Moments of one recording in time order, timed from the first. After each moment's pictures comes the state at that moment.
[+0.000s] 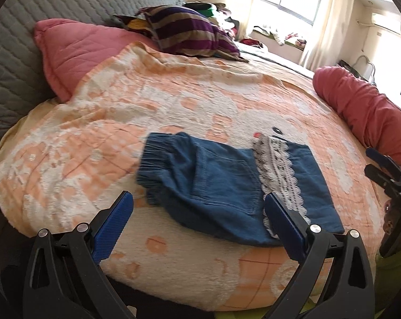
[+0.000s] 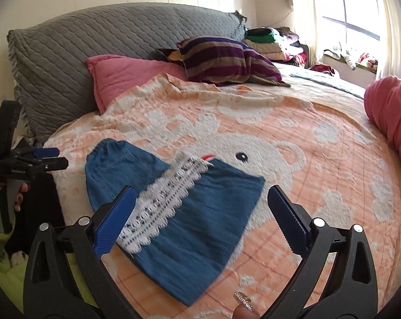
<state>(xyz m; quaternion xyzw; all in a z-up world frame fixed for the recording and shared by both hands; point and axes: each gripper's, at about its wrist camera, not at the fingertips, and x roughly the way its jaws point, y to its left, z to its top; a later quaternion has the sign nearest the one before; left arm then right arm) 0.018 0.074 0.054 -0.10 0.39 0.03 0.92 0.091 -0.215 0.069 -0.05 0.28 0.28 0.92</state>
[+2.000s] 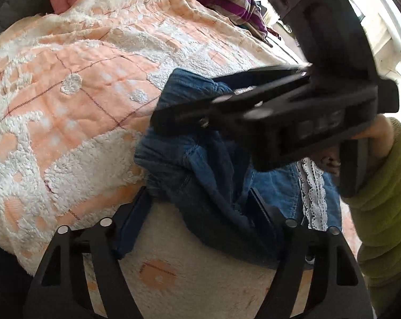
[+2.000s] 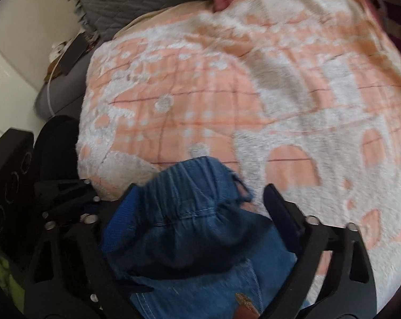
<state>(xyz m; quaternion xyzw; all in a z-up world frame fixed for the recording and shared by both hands) 0.075 0.122 -0.047 -0.25 0.45 0.00 0.86 0.225 0.112 -0.025 -0.25 0.50 0.55 0.62</state>
